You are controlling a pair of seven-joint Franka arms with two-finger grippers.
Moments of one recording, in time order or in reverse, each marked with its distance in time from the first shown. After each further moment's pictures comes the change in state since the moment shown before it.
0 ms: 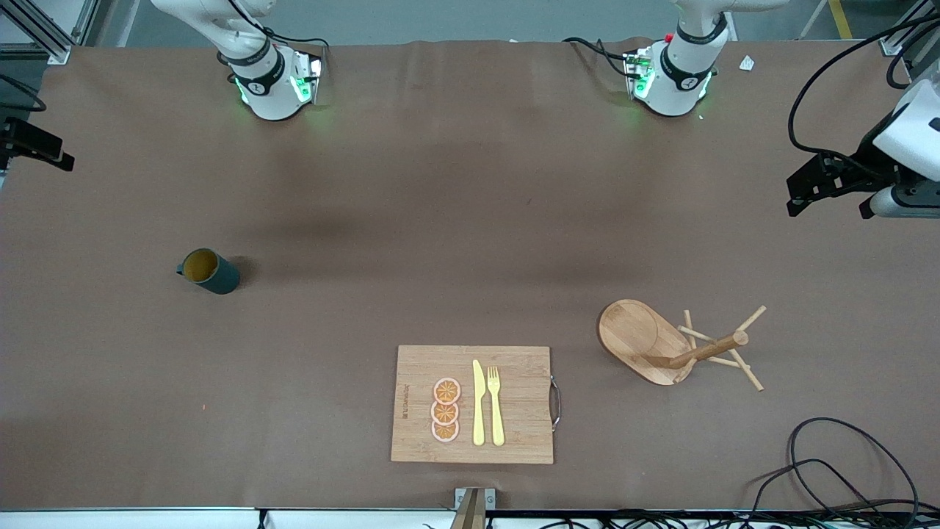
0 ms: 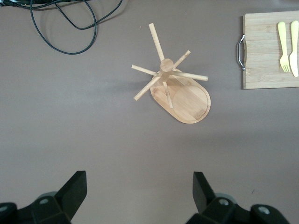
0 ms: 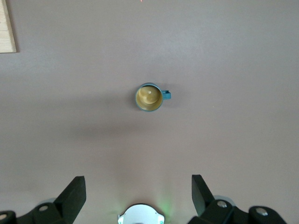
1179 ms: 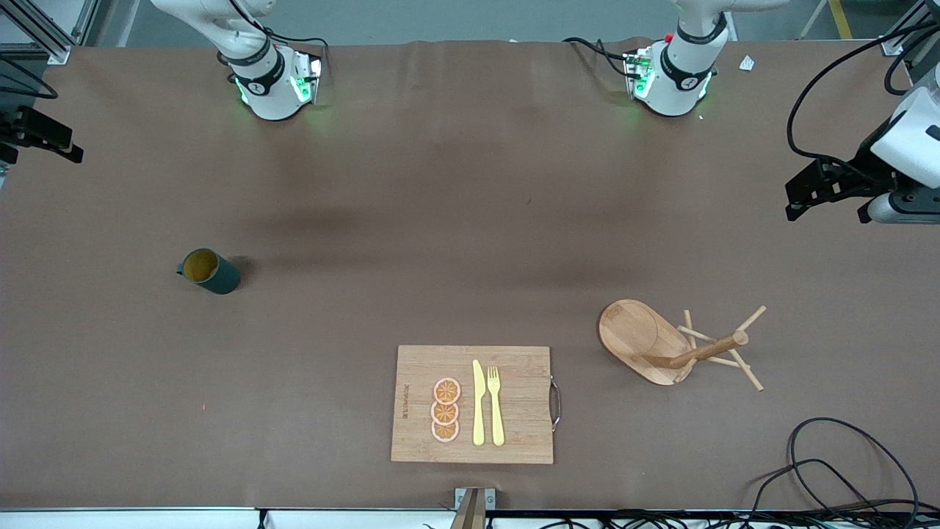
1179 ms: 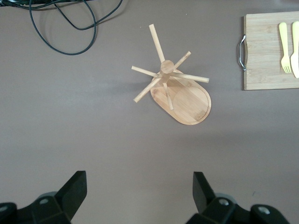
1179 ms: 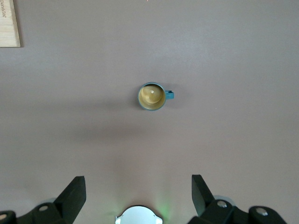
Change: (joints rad) left arm 0.001 0.010 0.000 0.000 0.000 0.010 0.000; right arm 0.000 -0.047 0.008 -0.066 0.003 0.031 -0.017
